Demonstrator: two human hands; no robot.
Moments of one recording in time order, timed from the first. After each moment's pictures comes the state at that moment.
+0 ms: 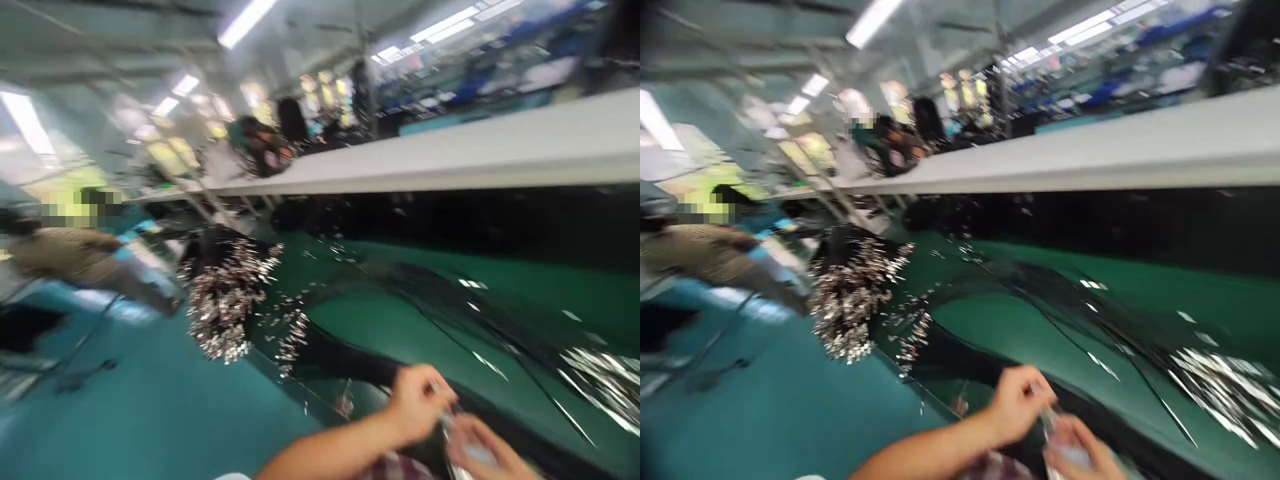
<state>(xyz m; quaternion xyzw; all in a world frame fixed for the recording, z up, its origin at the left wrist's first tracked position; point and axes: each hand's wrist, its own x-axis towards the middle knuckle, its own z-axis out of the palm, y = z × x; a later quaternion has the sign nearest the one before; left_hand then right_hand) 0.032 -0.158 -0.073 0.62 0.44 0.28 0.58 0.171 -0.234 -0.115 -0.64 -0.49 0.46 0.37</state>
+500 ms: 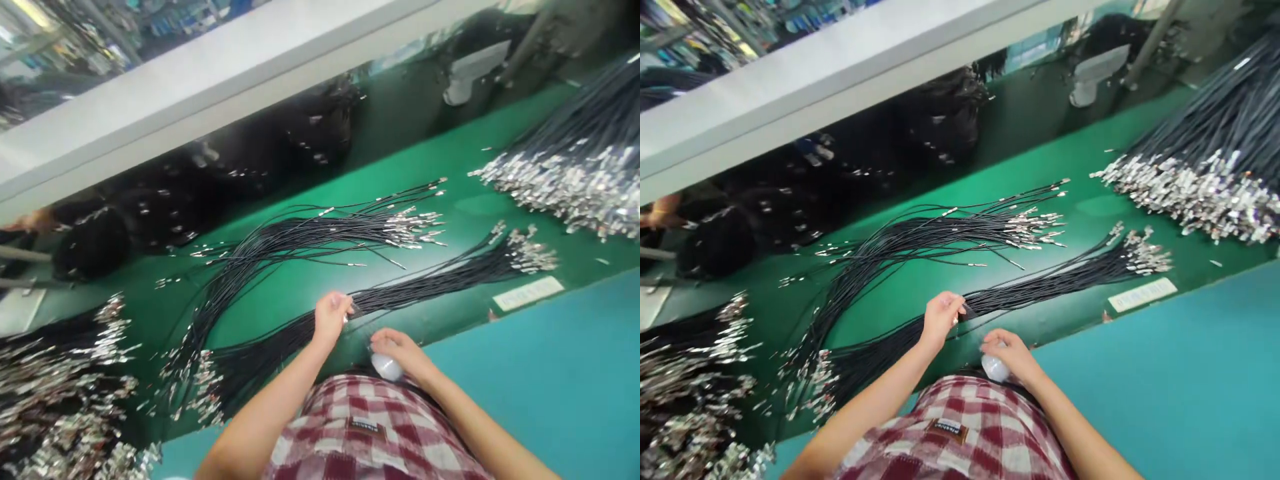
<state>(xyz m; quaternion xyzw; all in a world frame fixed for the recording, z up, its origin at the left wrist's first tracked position) 0.092 -0.109 -0.108 0.66 0.39 0.17 0.62 0.168 -0.283 -0.146 -0.65 -0.13 0.54 0.53</state>
